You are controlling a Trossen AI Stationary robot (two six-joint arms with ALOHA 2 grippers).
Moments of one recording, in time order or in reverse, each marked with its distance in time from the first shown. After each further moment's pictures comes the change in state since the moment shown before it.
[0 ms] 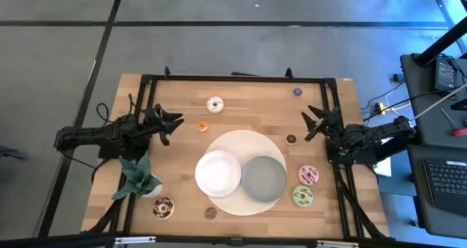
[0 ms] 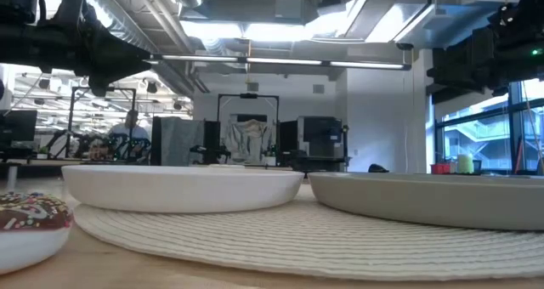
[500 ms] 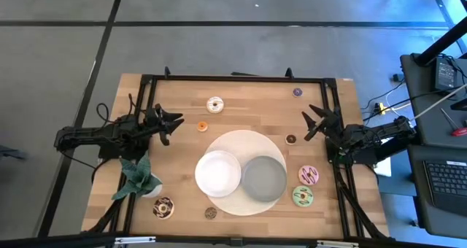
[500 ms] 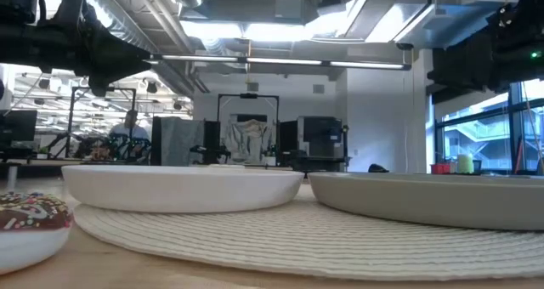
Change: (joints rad) left arm 0.000 0.000 0.000 0.000 0.000 0.000; right arm -0.004 0.000 0.000 -0.008 0.028 -0.142
